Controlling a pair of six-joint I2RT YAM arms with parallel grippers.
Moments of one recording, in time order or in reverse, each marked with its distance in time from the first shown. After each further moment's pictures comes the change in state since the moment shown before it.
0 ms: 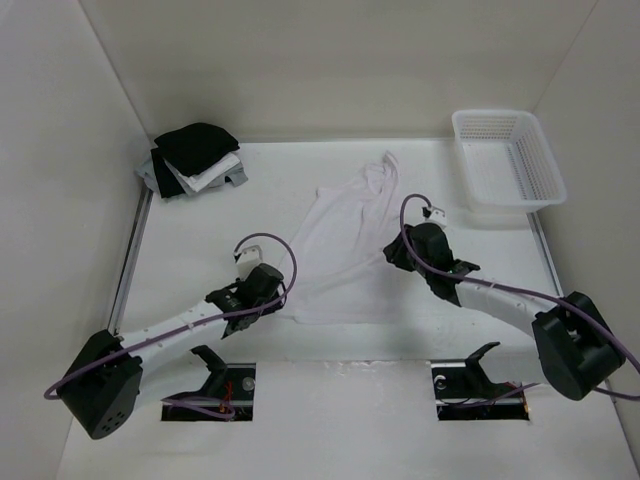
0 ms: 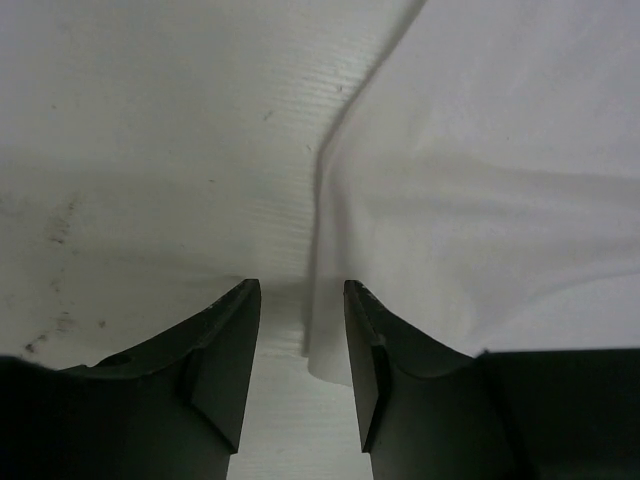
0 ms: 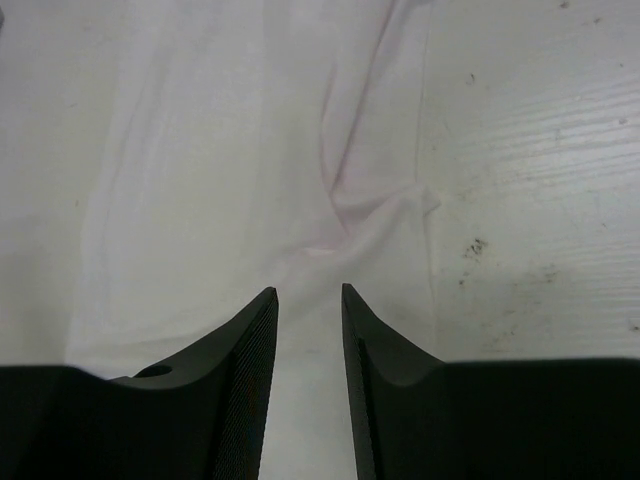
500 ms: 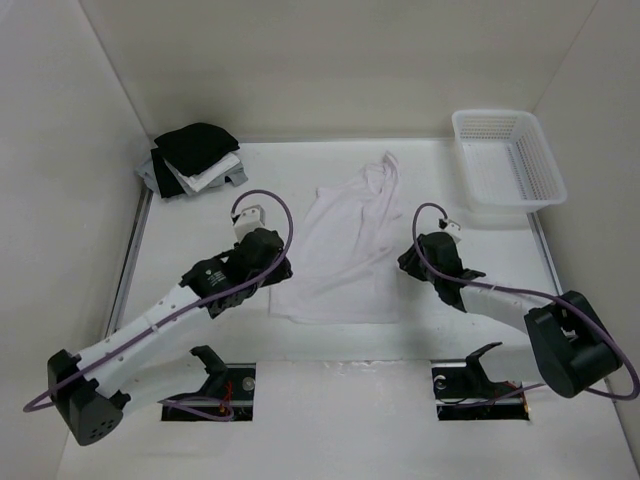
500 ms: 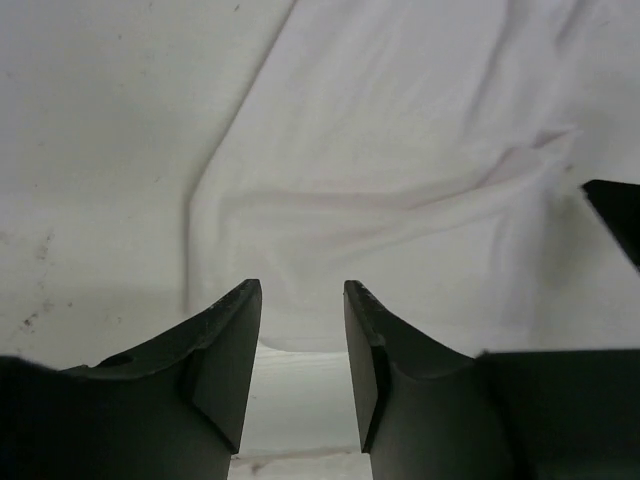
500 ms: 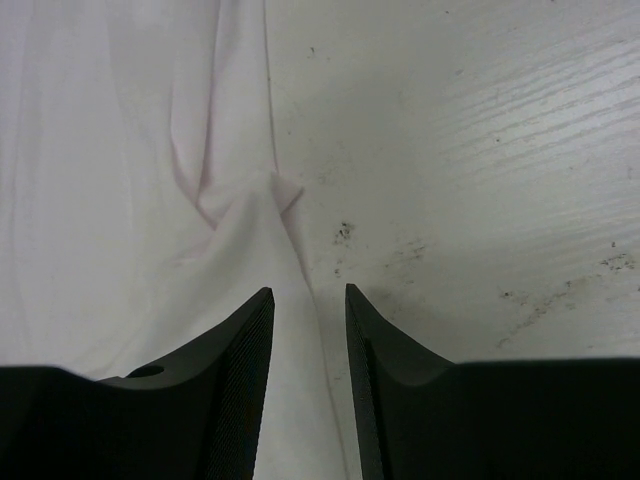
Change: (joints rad) left arm -0.056 -0.027 0.438 -0.350 0.021 -0.001; right arm -0.097 -0.002 -0.136 0.057 0.003 0.048
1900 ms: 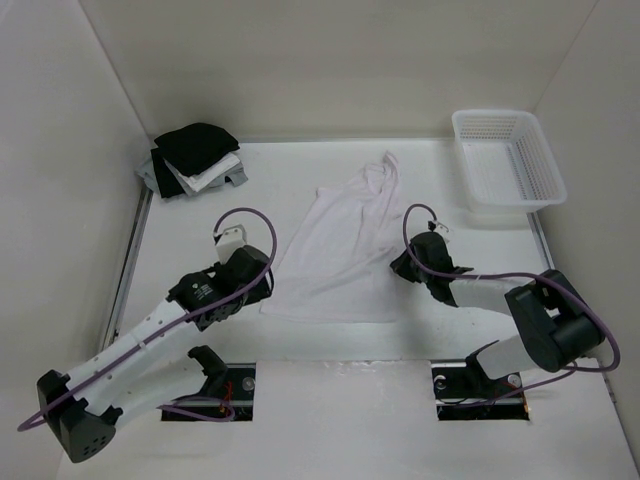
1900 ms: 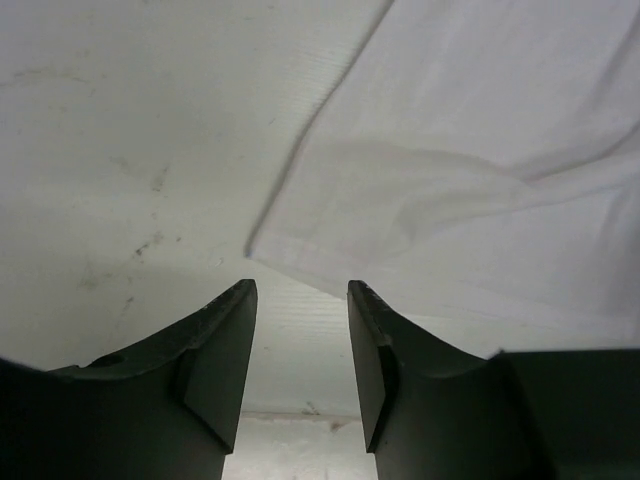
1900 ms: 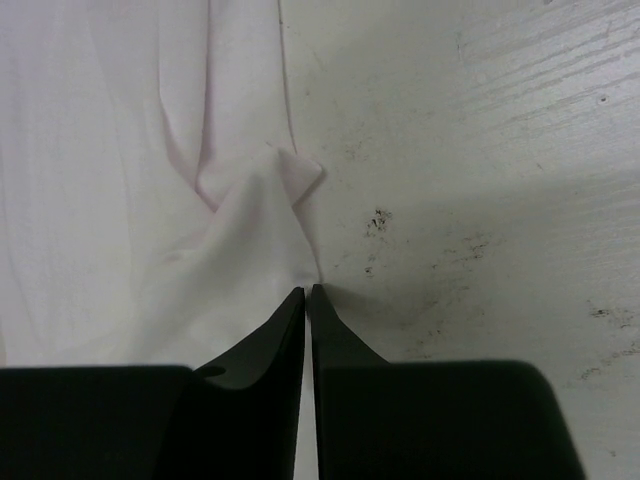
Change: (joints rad) left arm 0.005 -0.130 -0.041 -0.215 -0.059 -0.024; right arm 0.019 0.159 0.021 0.087 -0.077 0.060
